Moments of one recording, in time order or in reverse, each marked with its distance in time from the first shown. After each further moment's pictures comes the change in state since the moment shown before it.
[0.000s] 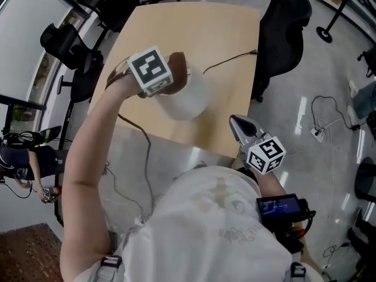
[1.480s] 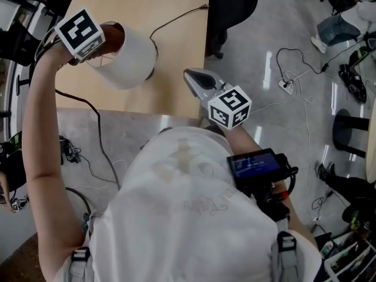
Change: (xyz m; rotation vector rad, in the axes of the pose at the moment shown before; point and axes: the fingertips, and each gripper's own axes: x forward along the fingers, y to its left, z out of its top) left arm -0.015 0.026 -0.014 0.069 0.145 0.146; right arm -0.001 -0.004 -0.007 -0.024 0.021 -0.007
